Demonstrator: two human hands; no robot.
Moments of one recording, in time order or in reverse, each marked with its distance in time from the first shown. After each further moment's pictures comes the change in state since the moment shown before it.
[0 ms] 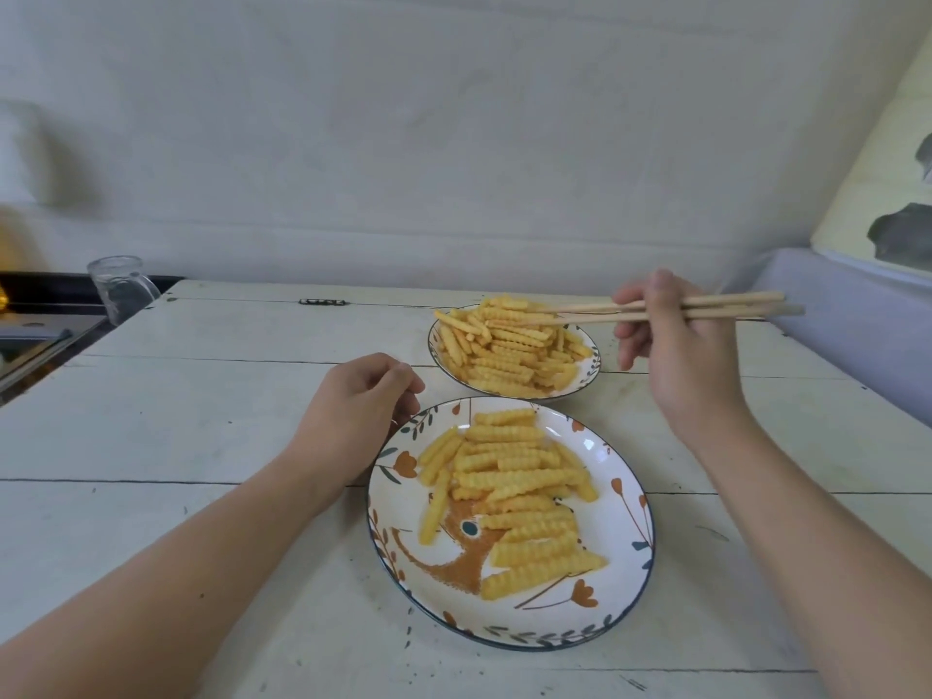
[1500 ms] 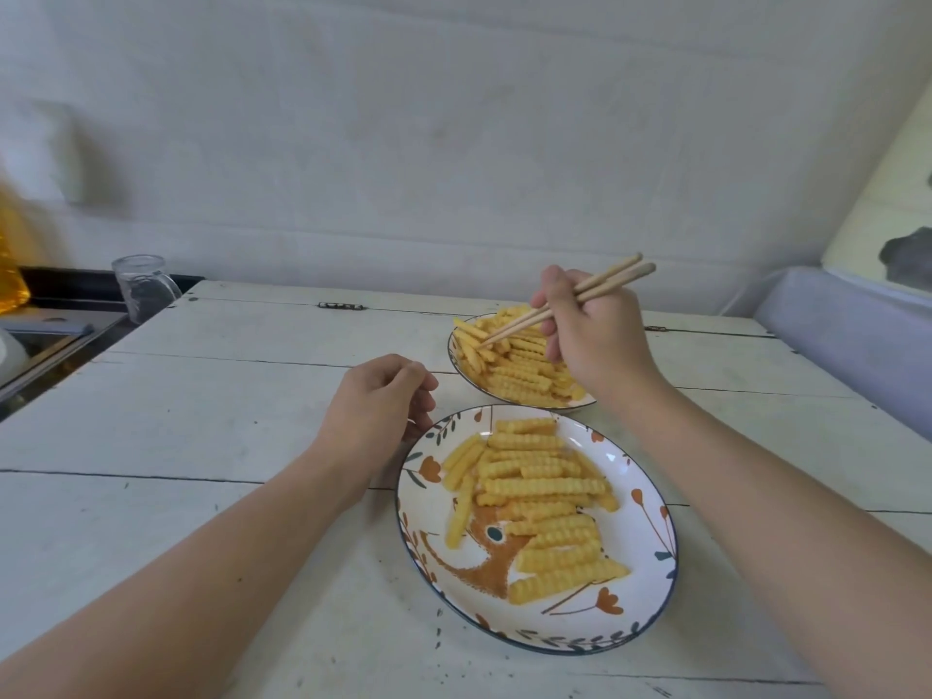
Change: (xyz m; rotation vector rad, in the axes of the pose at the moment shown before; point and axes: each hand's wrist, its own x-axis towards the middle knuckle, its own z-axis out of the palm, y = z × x) left_hand 0.004 0.001 -0.005 -0.131 0.013 -0.044; right_hand 0.010 -0.012 0.074 -0.187 -0.185 0.017
